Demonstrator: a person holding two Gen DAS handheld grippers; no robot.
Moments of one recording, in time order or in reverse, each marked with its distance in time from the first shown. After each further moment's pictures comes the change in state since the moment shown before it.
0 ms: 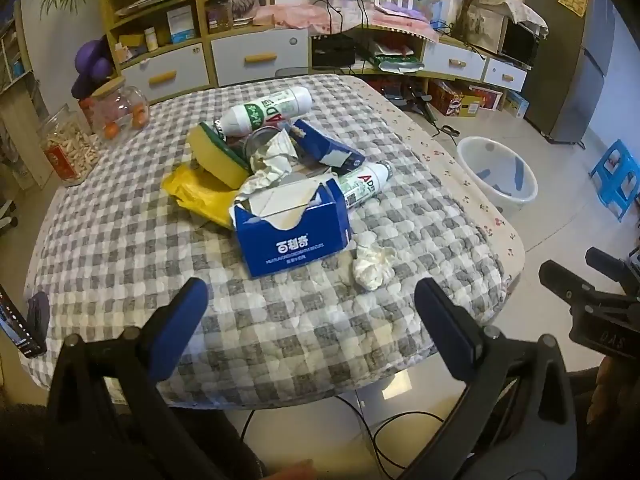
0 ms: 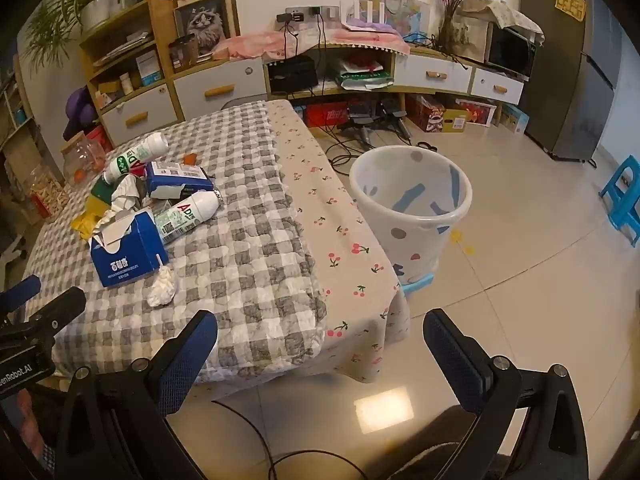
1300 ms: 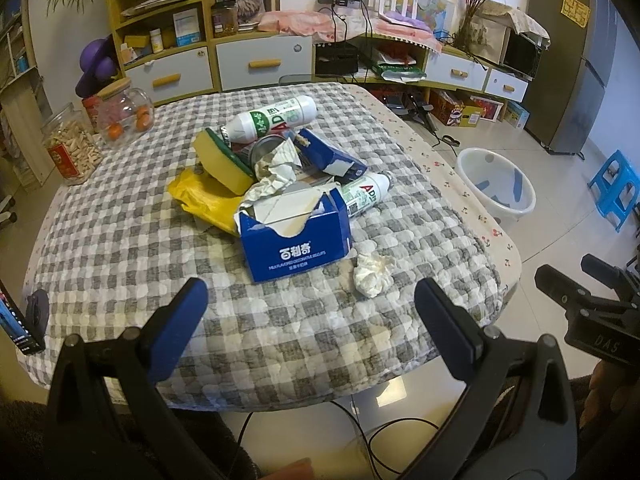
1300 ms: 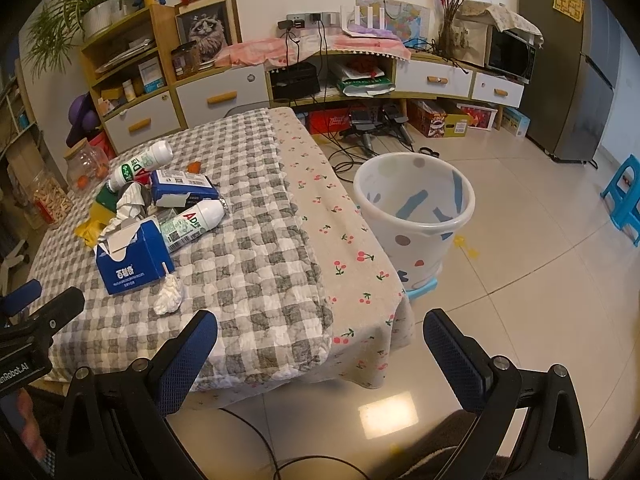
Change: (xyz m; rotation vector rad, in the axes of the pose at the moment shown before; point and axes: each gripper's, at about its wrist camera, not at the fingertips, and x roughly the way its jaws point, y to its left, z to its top) left arm -0.005 0.003 0.003 -0.020 -0.021 -0.008; right arm -0.002 0.002 0.003 0.015 -0.014 0.011
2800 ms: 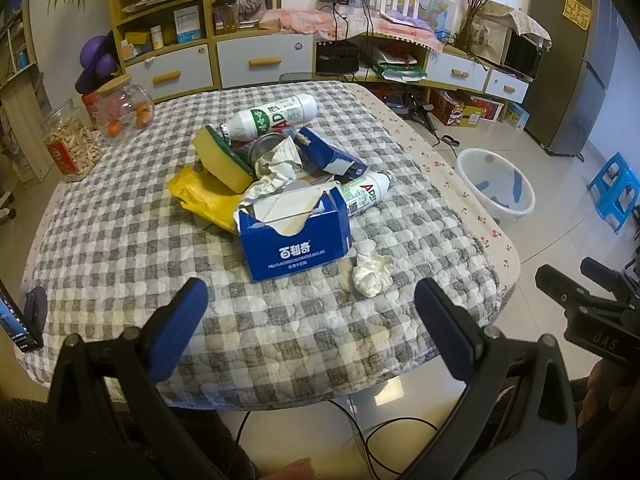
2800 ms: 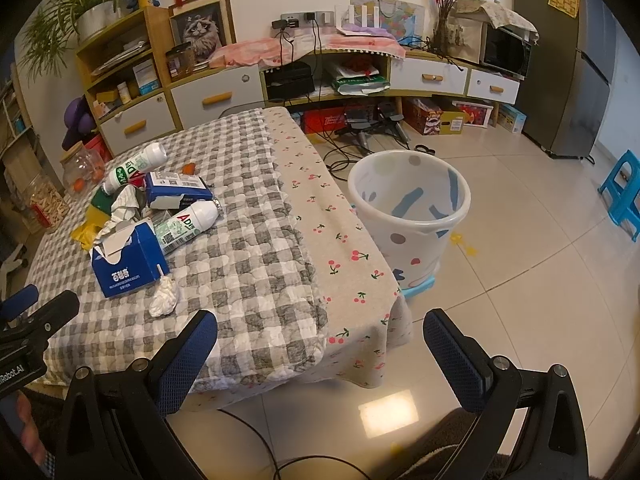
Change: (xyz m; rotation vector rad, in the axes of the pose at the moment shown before) left arm 0.001 0.002 -0.003 -0.008 0.005 -0.003; right arm 0.001 -0.003 0.000 0.015 0.003 -0.007
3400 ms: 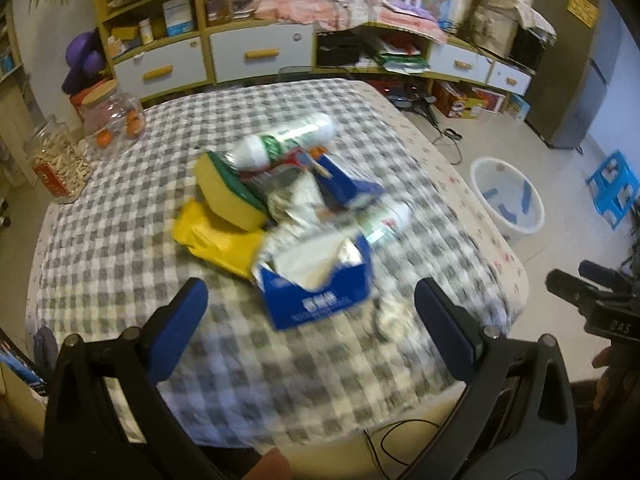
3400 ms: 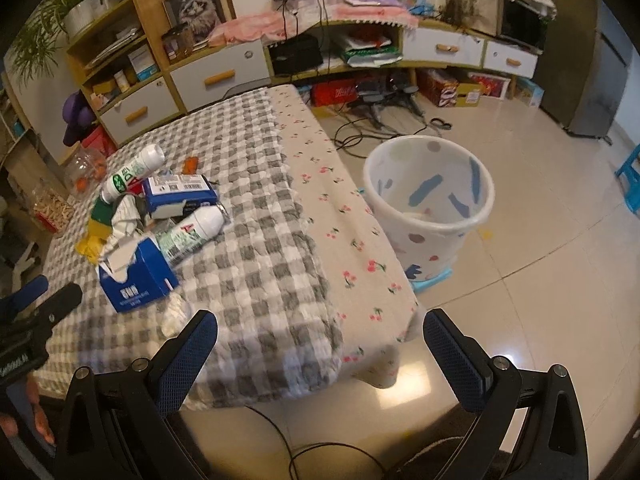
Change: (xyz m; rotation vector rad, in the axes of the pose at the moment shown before) left arm 0.026 0.032 0.064 0.000 0.081 -0.021; right arm 0.027 0.000 0.057 0.026 0.155 0.074
